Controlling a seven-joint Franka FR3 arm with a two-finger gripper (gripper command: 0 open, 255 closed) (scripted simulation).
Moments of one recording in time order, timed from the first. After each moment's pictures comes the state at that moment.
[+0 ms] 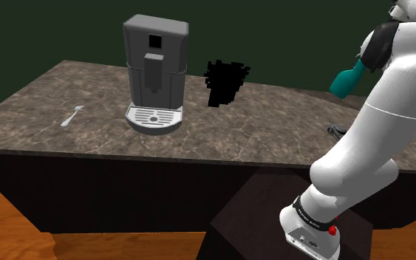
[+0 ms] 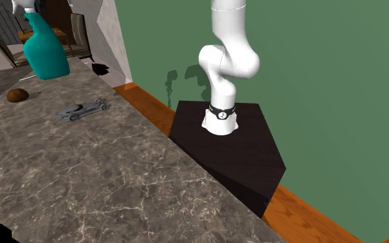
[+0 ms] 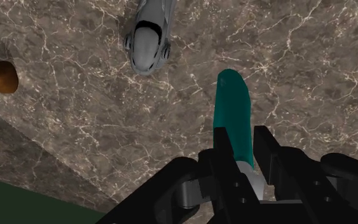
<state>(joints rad) -0.57 0.20 -0.94 -1.30 0.18 1.53 -1.02</state>
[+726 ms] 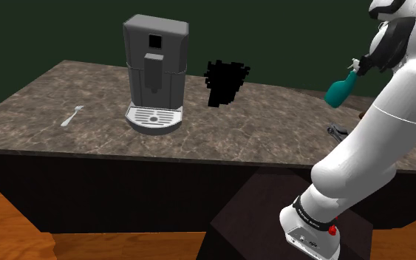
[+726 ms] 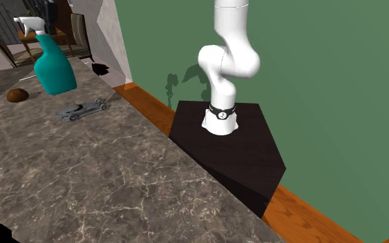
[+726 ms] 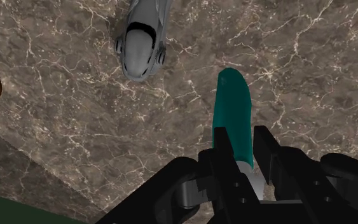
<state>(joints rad) -0.50 0.11 -0.93 -1.53 0.10 1.71 -0.98</state>
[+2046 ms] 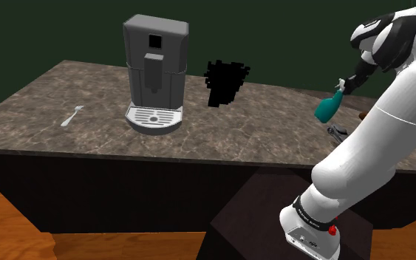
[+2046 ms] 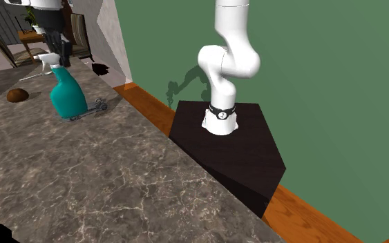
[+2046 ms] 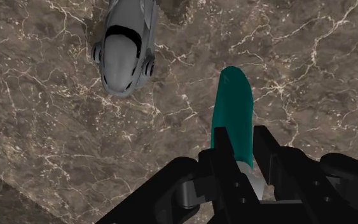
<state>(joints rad) -0.48 0.08 -0.92 -1.82 0.08 1.99 -0.97</state>
